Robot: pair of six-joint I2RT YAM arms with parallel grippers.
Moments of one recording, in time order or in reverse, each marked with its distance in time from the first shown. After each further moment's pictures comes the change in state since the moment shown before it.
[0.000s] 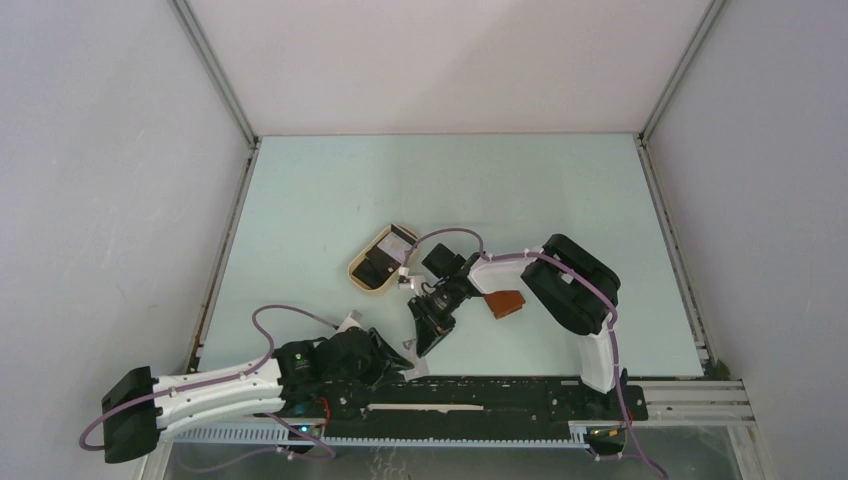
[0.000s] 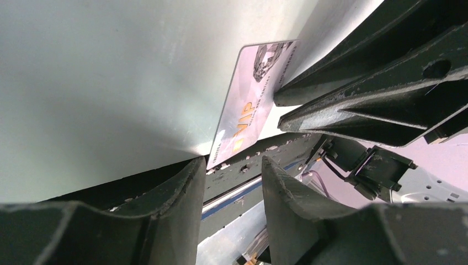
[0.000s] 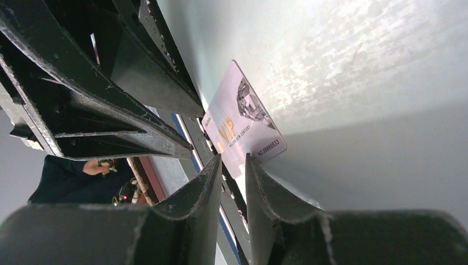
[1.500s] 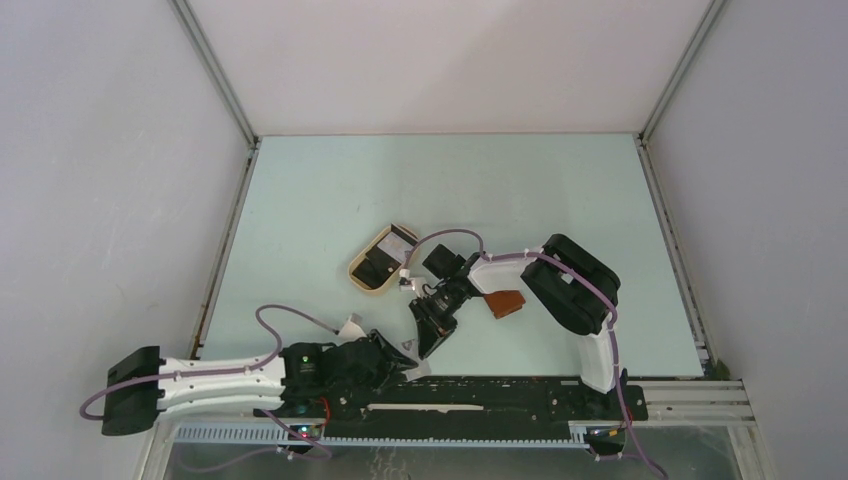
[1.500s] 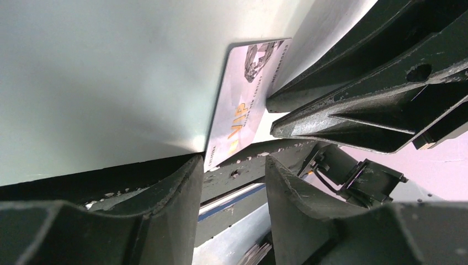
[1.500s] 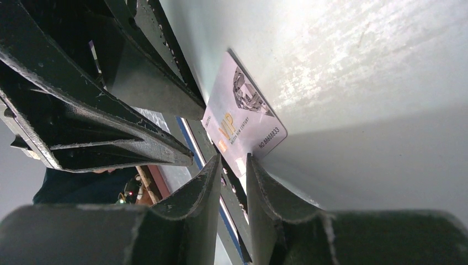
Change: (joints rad) left arm -0.155 0.072 0.031 0.013 -0.161 -0.159; right arm -0.002 0.000 0.000 -0.034 -0.013 -0.015
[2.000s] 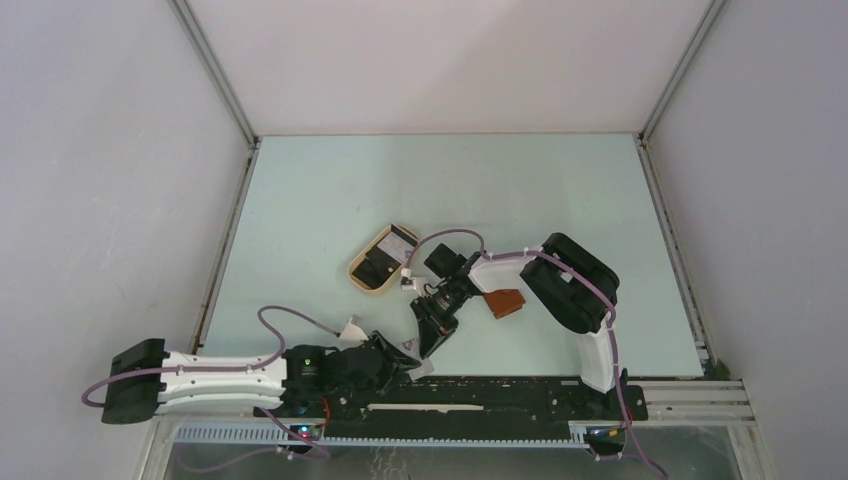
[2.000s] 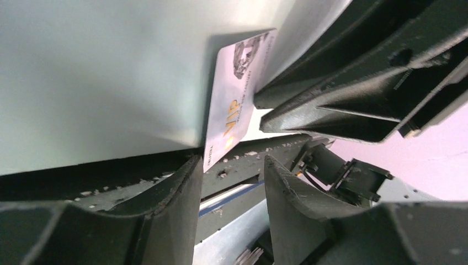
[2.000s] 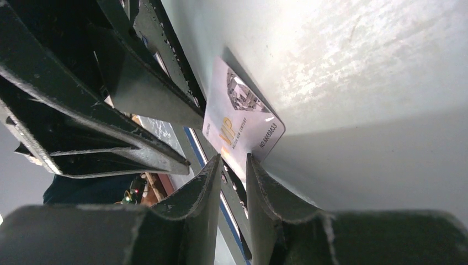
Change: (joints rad) left arm -0.079 0.032 0.000 0.055 -0.100 -0.079; right arm -0.009 0.009 0.000 -0.006 -0.021 0.000
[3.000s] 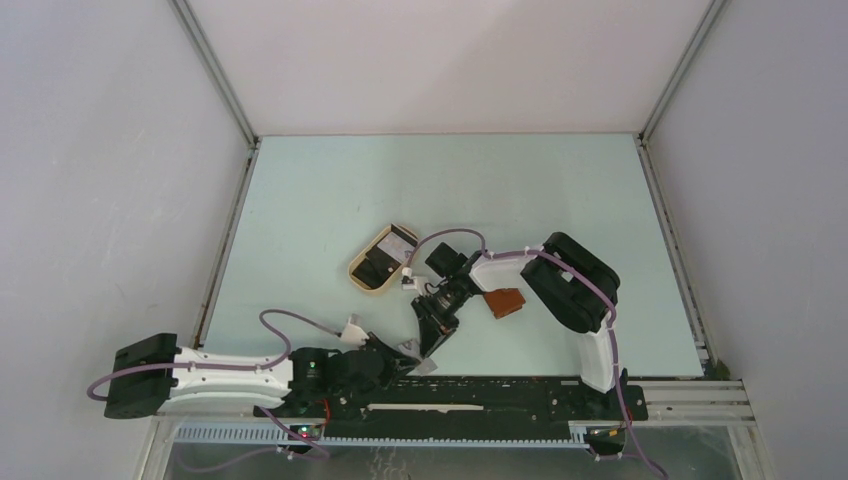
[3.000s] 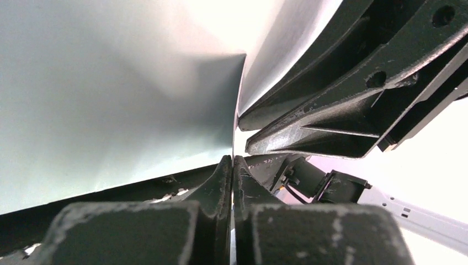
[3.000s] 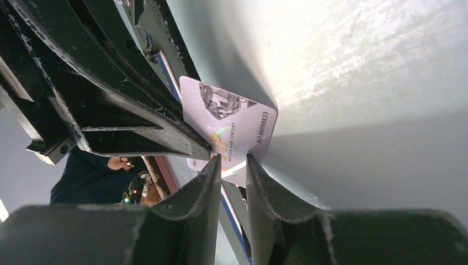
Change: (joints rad) left arm -0.021 0.063 -0.046 0.168 -0.101 -0.033; right arm -0.007 0.000 0.000 -0.005 -0.018 -0.001
